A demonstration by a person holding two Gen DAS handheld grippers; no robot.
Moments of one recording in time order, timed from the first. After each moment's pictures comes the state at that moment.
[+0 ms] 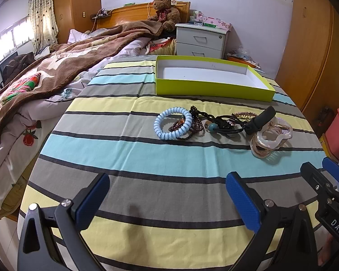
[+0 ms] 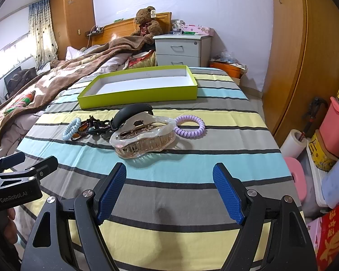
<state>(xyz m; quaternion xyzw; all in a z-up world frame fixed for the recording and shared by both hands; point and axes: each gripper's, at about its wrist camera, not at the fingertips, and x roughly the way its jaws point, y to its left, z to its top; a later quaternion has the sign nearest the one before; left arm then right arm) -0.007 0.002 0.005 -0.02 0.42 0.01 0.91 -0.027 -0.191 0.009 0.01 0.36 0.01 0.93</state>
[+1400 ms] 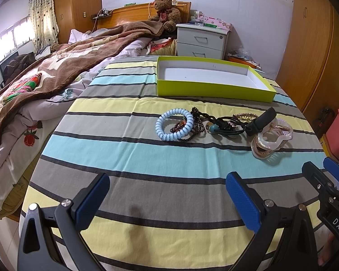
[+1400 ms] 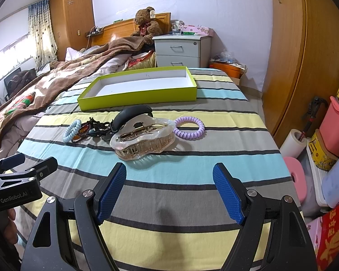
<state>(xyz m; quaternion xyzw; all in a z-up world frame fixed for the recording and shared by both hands) -0.009 0.006 0.009 -0.02 0.41 0.01 0.91 -0.026 -0.192 0.014 0.01 0.36 0.01 0.93</state>
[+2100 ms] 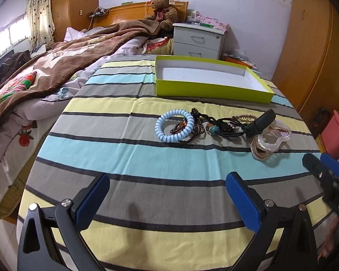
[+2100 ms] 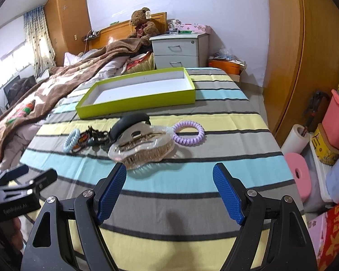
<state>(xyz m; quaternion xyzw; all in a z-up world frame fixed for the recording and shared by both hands) -0.001 0.016 0.004 -0.03 0.42 -0.01 0.91 -0.013 -0.201 0.019 0.04 0.37 0.01 0.93</state>
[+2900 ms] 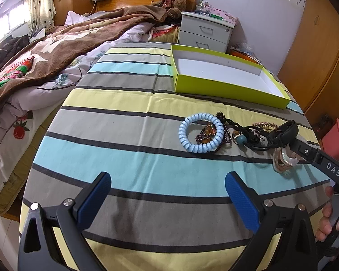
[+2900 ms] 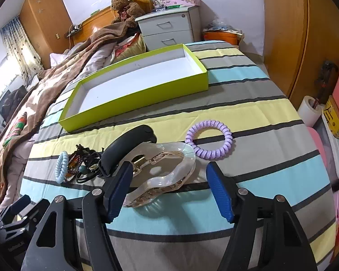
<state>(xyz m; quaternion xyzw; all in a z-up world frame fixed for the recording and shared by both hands) 0.032 0.048 -0.005 -0.06 0.46 -0.01 0.89 0.060 -0.189 -0.001 0.11 0.44 0.00 0.89</state>
